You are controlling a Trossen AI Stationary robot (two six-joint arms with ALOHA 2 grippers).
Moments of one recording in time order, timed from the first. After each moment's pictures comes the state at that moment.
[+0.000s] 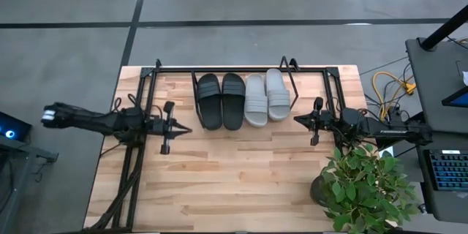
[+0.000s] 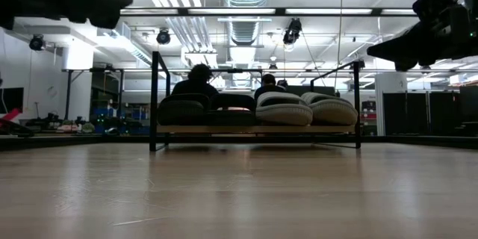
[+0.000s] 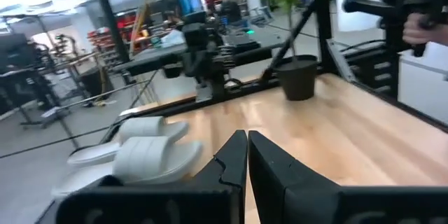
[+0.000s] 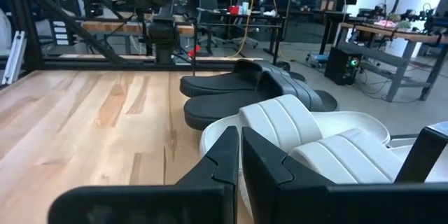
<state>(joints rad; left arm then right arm) -0.12 0.44 0.24 0.22 -0.04 0.25 -0.06 0.09 0.01 0.03 0.13 -0.07</state>
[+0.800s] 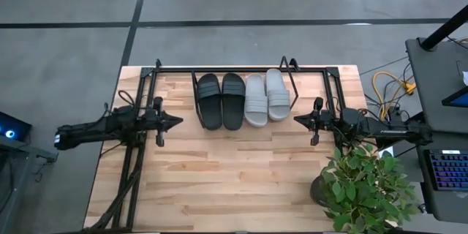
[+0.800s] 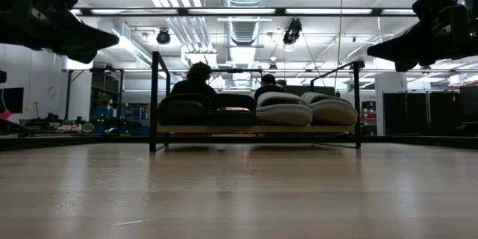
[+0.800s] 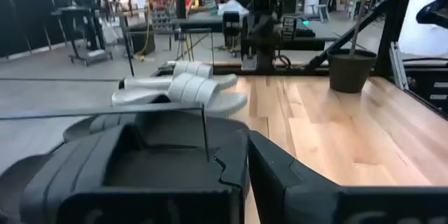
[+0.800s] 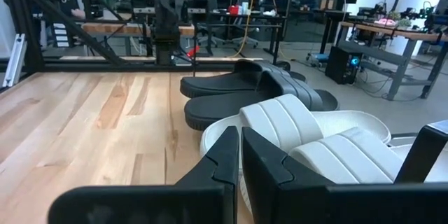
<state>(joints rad) 0.11 0.03 0.12 -0.18 -0.03 0.04 -0.06 0.09 0.01 0.03 0.13 -0.06</state>
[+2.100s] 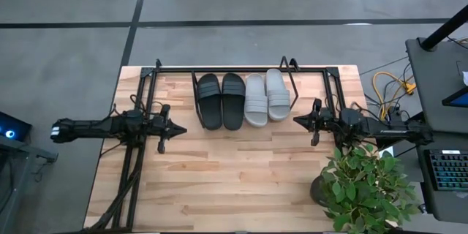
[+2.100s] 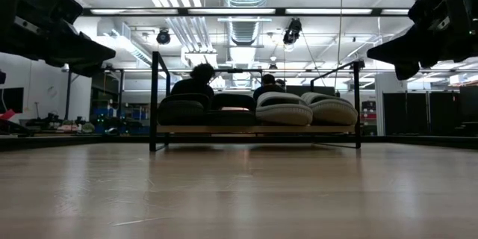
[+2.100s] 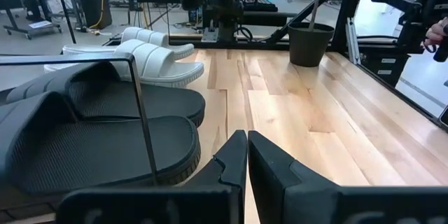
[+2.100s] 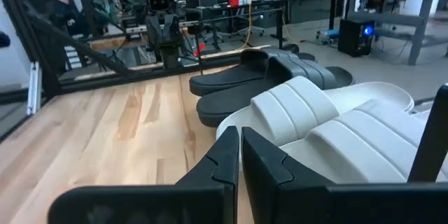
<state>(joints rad) 0.02 0.14 0.06 -0.12 0.03 -0.02 -0.06 0.11 0.01 0.03 0.12 0.12</state>
